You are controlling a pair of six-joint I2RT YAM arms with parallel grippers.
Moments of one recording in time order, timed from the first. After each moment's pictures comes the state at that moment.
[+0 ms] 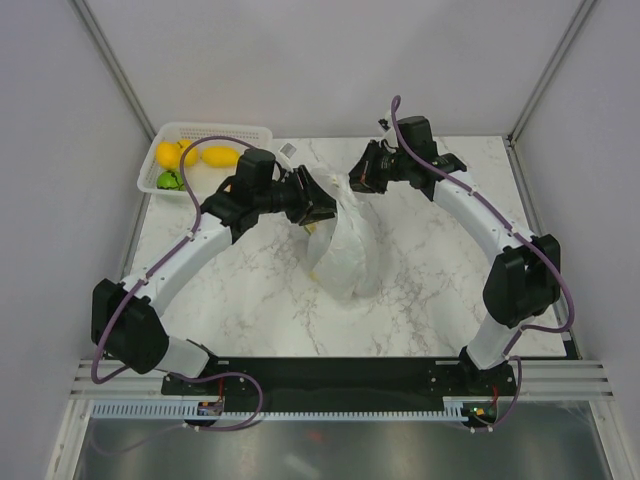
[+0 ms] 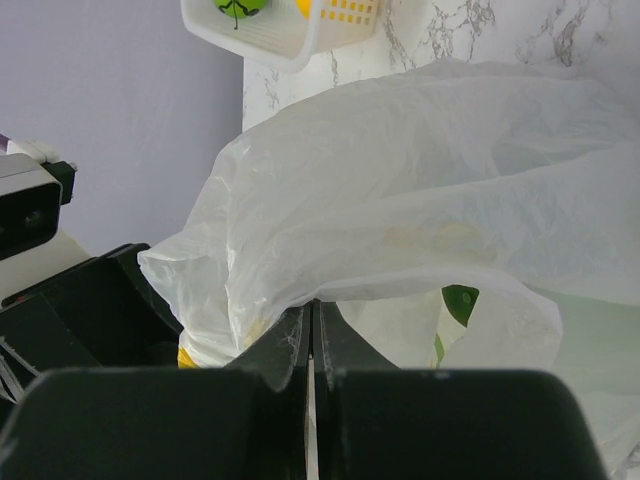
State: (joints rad) left arm -0.51 1.44 1.25 -0.30 0.52 -1.01; right arm 0.38 1.73 1.56 -0.44 -0.59 0.81
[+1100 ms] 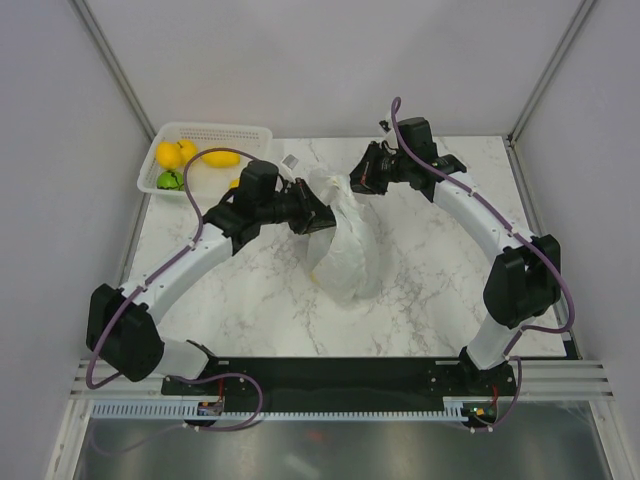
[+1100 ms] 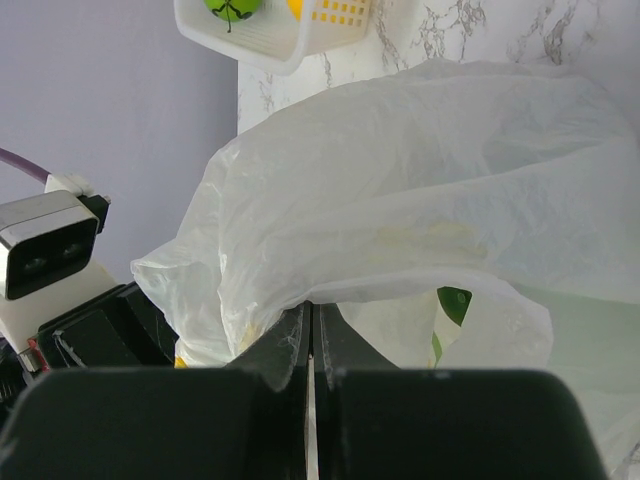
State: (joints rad) left arm -0.55 1.40 1.15 -0.24 0.51 -1.07; right arm 0.38 1.73 1.55 -0.43 -0.57 0.82
